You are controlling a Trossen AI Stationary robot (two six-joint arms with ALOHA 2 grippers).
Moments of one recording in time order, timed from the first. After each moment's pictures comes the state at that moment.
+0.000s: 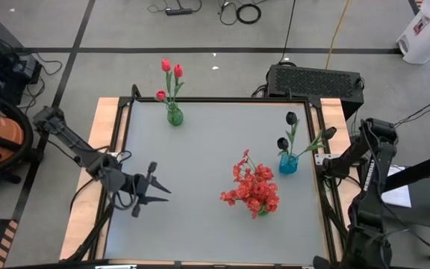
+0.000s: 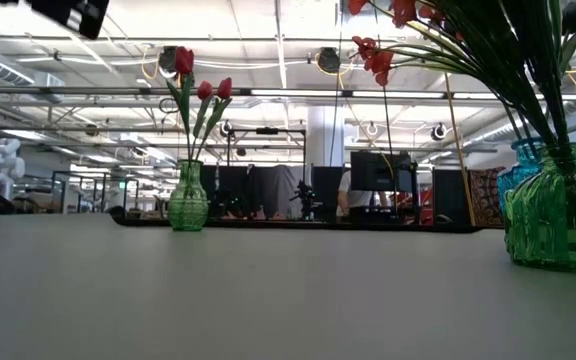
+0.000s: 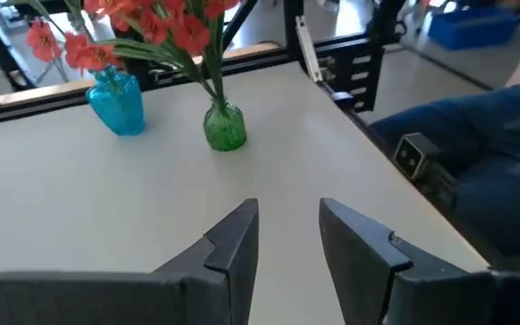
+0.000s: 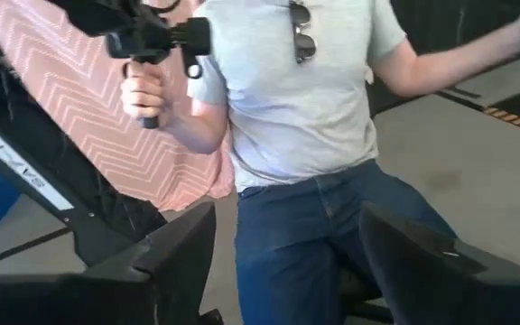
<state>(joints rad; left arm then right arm) -0.67 0.84 0.52 -0.02 -0.36 -0.04 1.26 1.35 0.94 0.10 0.00 0.20</state>
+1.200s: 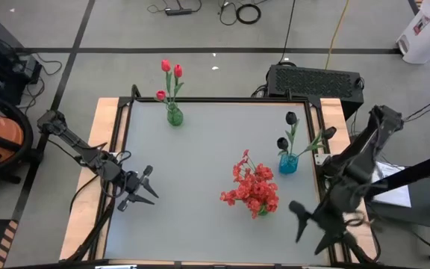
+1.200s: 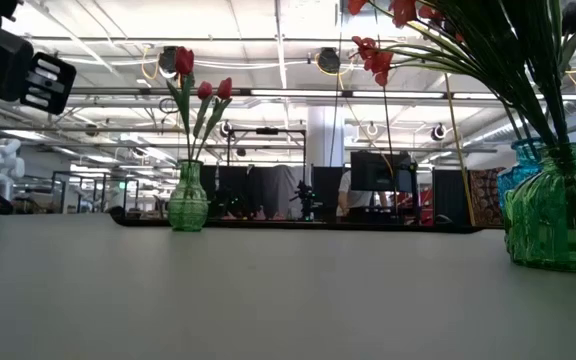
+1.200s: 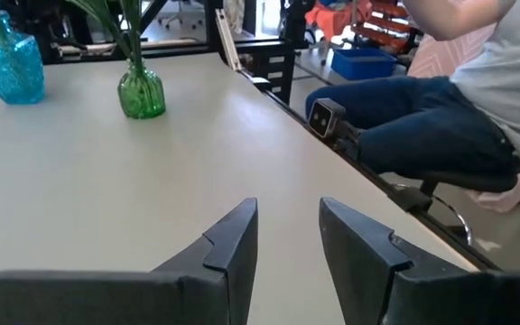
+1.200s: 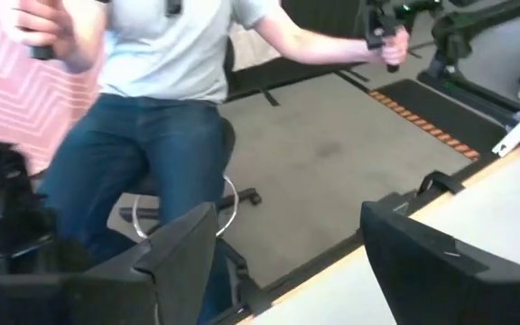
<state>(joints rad) -0.63 0.44 0.11 0.10 -0.07 -0.09 0.88 1.04 0.93 -0.26 -0.16 -0.05</state>
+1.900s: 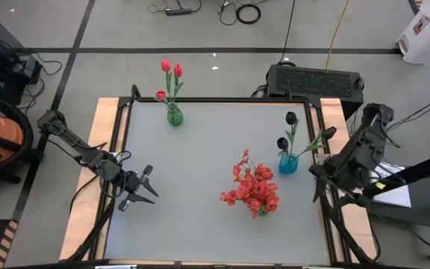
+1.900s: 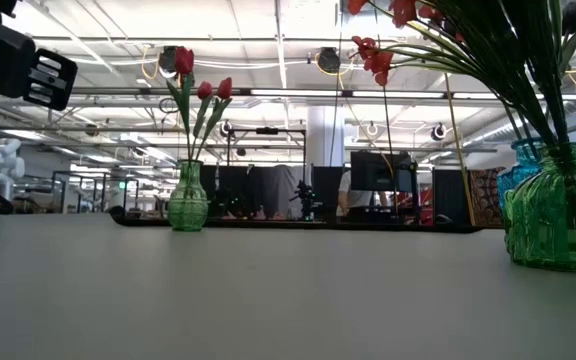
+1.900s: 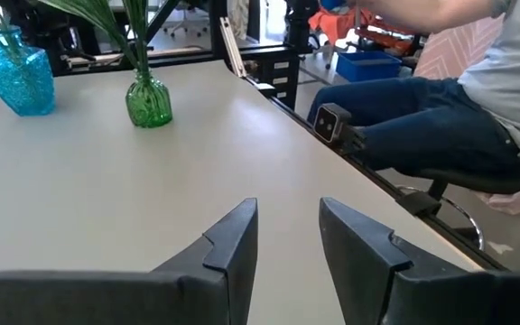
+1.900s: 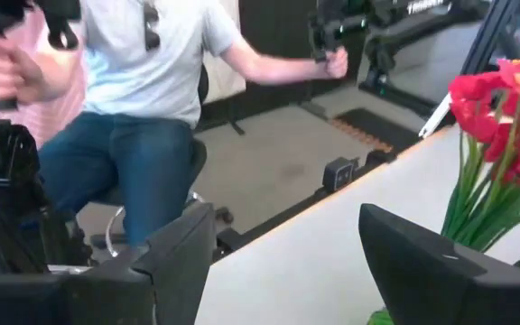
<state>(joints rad) -0.63 0.44 0.11 0.11 -0.09 -0.07 0.88 0.40 0.66 -0.53 -0.04 -0.01</state>
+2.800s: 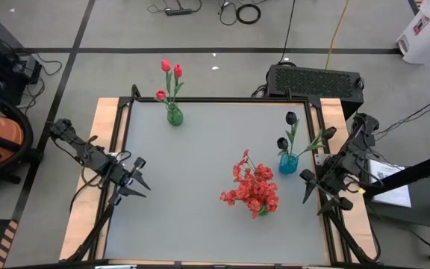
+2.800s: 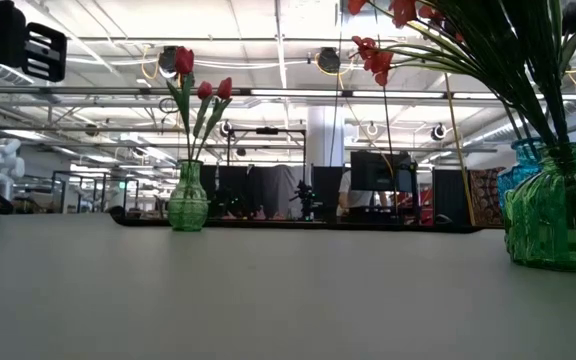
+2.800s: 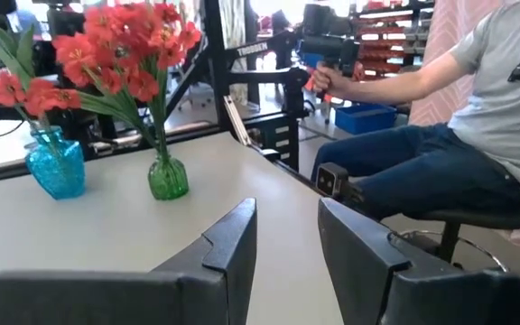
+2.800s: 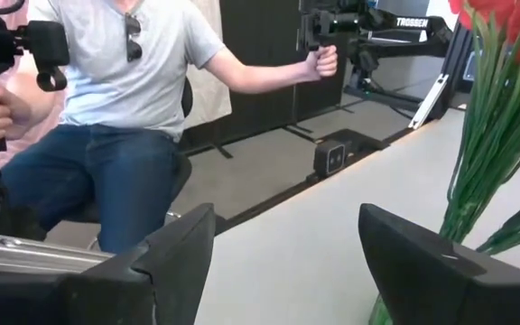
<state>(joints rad) -0.63 0.08 0.11 -0.06 -0.09 0.07 0.88 0.02 0.20 -0.32 0.00 0.01</state>
